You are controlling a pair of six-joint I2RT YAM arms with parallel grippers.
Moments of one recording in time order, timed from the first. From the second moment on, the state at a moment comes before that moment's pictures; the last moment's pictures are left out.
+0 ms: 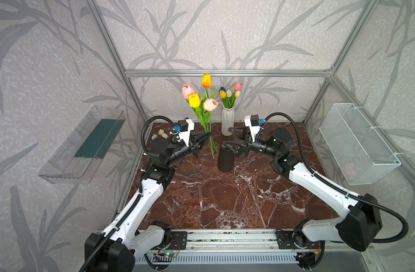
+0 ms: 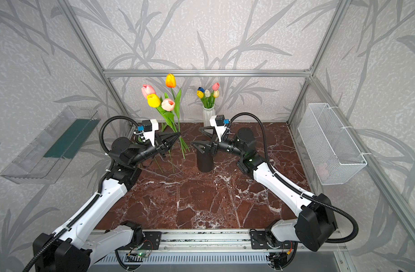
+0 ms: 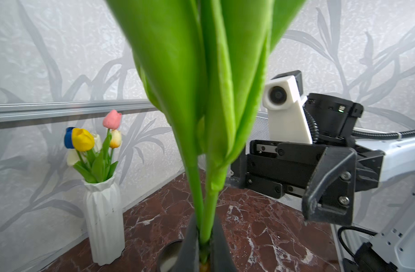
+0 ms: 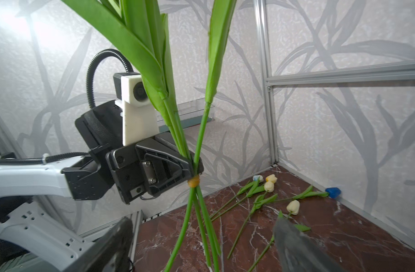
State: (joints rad) left arm -0.30 1.07 0.88 0.41 0.74 -0.22; right arm 0.60 1.38 1.12 0.44 -0.73 0.35
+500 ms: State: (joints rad) left arm -0.37 1.11 0.89 0.33 0.77 -0.15; right arm 0.66 1.54 1.38 0.35 -0.88 0.25
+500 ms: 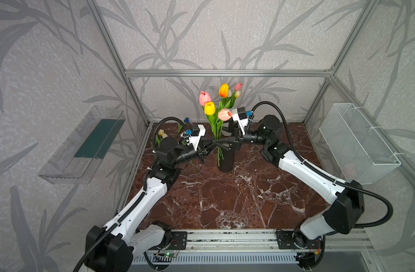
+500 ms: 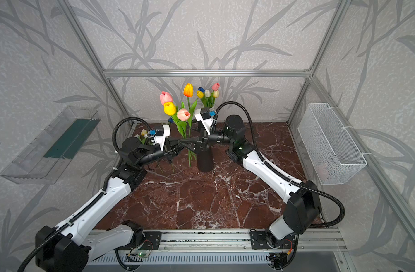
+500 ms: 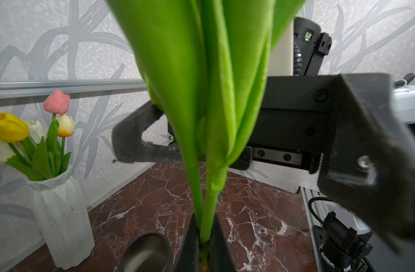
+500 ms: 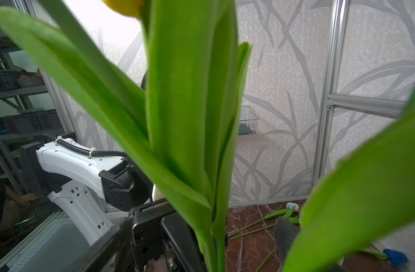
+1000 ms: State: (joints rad) left arm -0.37 1.13 0.93 0.26 0.77 -0.10; right arm 0.72 1.54 1.41 0.23 -0.73 0.07
